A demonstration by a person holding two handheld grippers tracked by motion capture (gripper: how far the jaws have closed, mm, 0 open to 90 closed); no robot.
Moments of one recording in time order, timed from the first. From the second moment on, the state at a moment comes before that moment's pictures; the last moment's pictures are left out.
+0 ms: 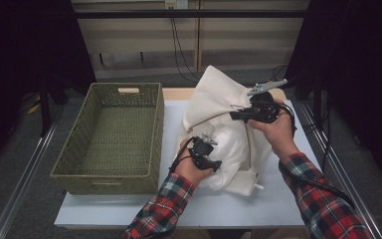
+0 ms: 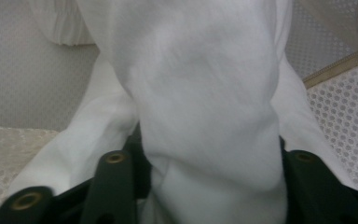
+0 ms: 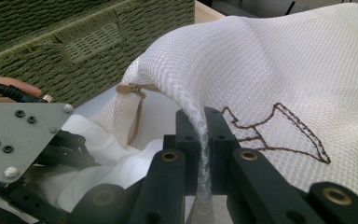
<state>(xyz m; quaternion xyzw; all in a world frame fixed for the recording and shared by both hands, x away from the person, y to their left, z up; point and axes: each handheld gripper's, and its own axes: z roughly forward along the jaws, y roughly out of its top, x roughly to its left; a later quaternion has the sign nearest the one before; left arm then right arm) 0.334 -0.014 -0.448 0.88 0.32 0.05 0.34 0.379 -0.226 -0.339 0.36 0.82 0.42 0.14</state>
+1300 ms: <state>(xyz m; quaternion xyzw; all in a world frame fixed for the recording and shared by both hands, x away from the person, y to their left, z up) 0.353 -0.037 -0.405 0.84 0.33 0.04 0.42 0.372 -0.229 -0.333 0.36 0.82 0.43 0.14</state>
